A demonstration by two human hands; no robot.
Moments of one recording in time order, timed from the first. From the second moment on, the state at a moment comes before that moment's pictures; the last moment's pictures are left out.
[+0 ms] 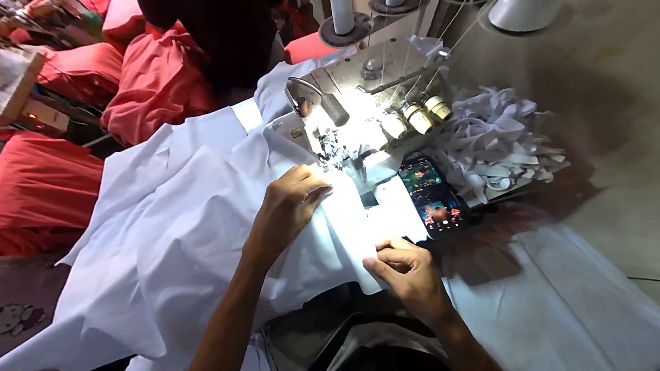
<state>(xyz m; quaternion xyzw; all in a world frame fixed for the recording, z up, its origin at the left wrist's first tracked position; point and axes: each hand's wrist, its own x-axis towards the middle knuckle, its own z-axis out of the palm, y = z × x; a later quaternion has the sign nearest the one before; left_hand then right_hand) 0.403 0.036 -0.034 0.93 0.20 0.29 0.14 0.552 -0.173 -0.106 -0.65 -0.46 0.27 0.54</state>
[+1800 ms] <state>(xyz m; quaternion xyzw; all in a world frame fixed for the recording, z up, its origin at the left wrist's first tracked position) 0.369 -0.126 -0.111 0.63 0.24 0.15 0.72 0.569 -0.168 -0.102 -0.67 -0.41 0.37 0.49</state>
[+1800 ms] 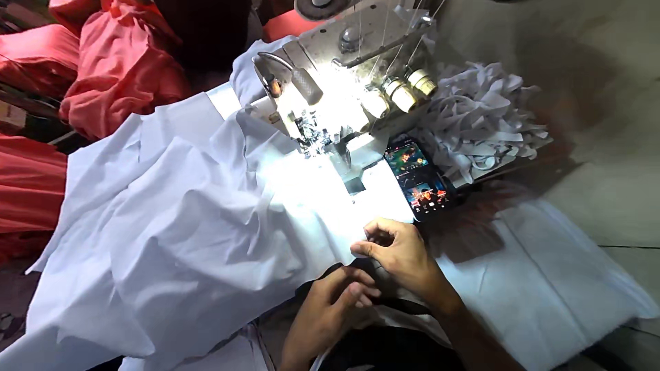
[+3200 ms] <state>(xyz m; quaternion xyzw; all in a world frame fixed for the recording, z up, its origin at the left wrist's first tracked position) 0.437 -0.146 -0.134 0.33 0.43 0.54 0.64 0.583 -0.177 -0.111 -0.62 -0.42 0.43 0.50</state>
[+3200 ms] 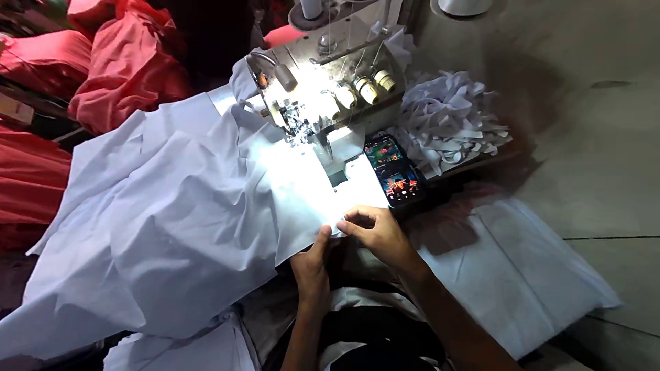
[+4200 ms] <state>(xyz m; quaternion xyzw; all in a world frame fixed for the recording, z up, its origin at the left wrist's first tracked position) 0.366 -0.144 -0.099 0.74 0.32 0.38 0.45 0.579 -0.180 -0.110 -0.62 -0.43 0.39 0.53</state>
